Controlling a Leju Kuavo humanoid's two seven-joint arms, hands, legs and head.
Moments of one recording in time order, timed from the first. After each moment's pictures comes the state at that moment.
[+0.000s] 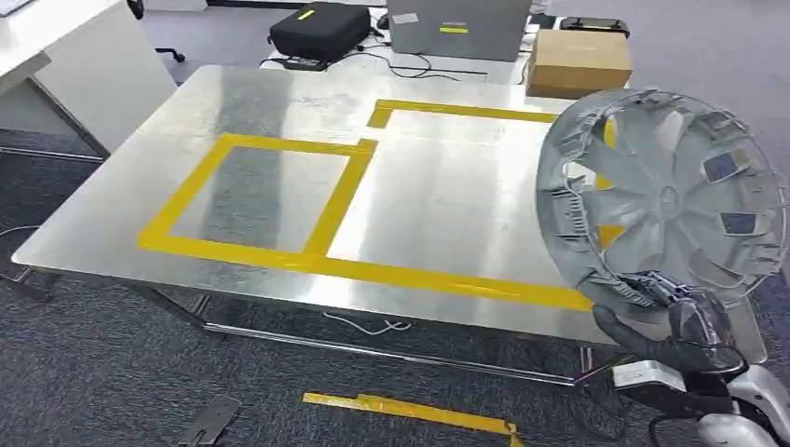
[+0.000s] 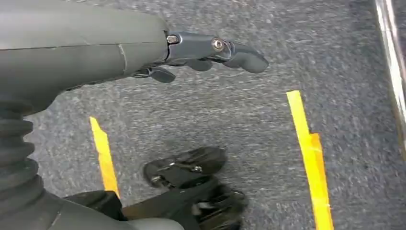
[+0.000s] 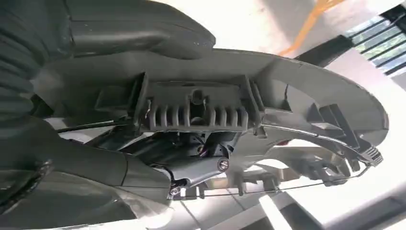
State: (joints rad) left arm -0.13 0.00 -0.47 -0.30 0.21 0.26 -0.27; right arm 0.21 -0.51 0.23 -1.84 0.59 -0.48 -0.43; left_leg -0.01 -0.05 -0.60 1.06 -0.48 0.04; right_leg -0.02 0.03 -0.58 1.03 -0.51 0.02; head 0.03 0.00
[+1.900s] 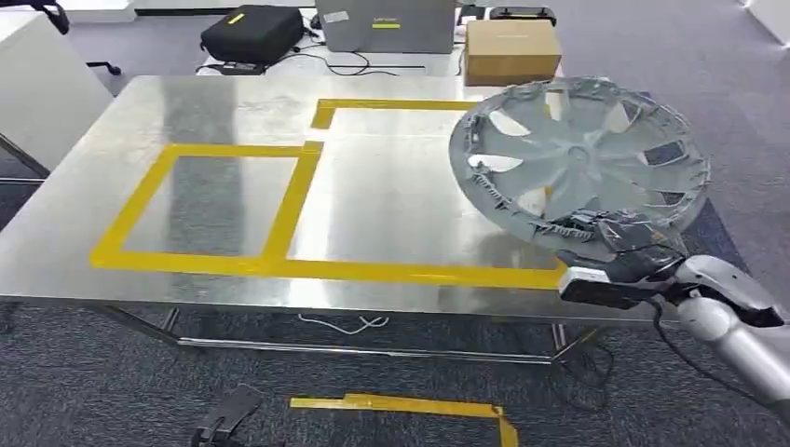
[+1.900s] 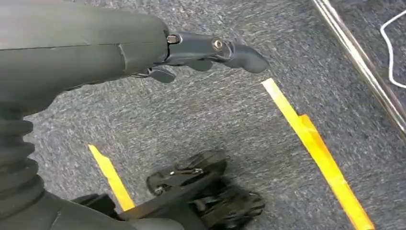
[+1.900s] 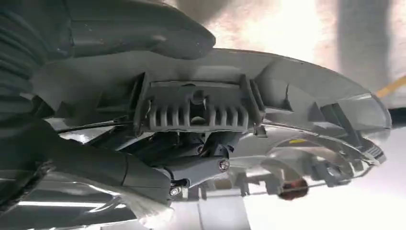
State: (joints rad) left arm -0.19 -0.01 -0.50 -0.31 0.08 0.22 -0.21; right arm -0.42 -0.60 0.52 -1.38 0.70 -0.10 -0.42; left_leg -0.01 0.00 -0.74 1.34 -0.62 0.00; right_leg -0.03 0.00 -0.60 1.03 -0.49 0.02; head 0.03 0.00
